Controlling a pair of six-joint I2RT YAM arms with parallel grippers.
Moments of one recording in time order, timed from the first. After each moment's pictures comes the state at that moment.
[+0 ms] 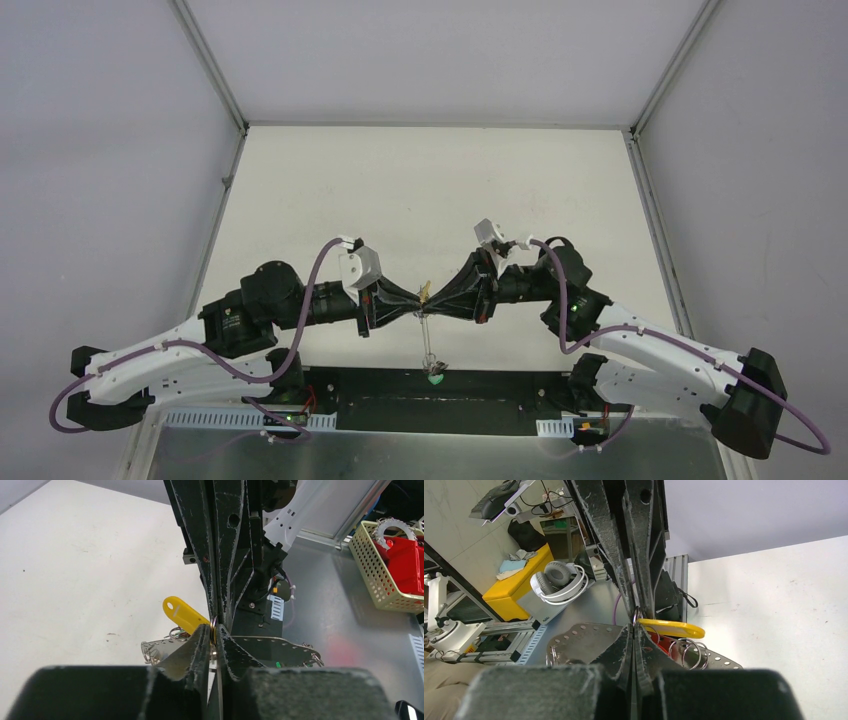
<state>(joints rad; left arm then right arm) -1.23 0.63 0.85 -0.21 0.10 -0.15 0.97 0.92 0.62 0.52 -0.74 0.47</state>
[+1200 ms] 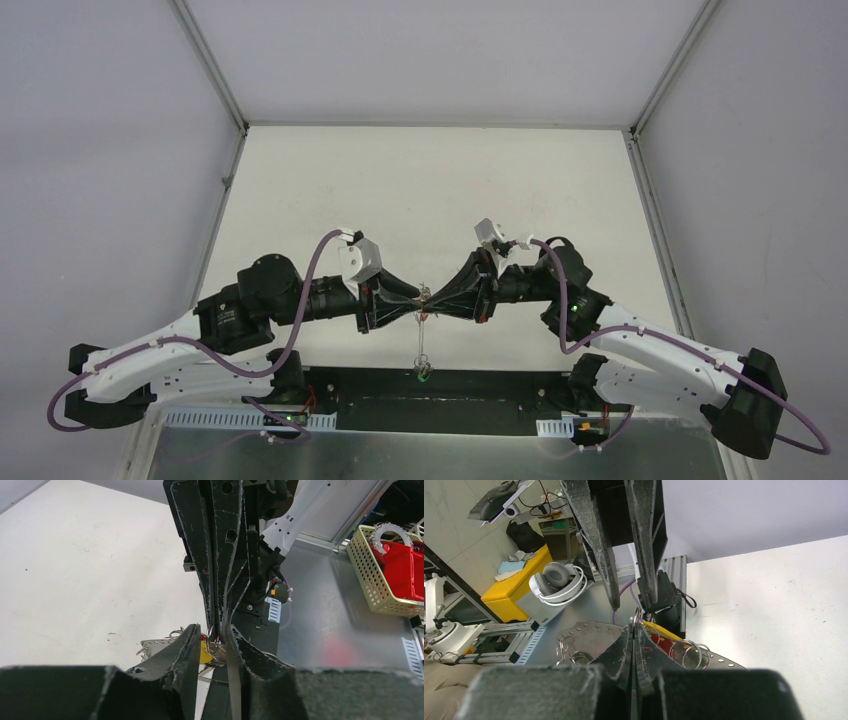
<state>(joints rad) -1.23 0.66 0.93 -0.25 0.09 -0.16 0.97 0.91 0.62 0.52 -0.74 0.47</state>
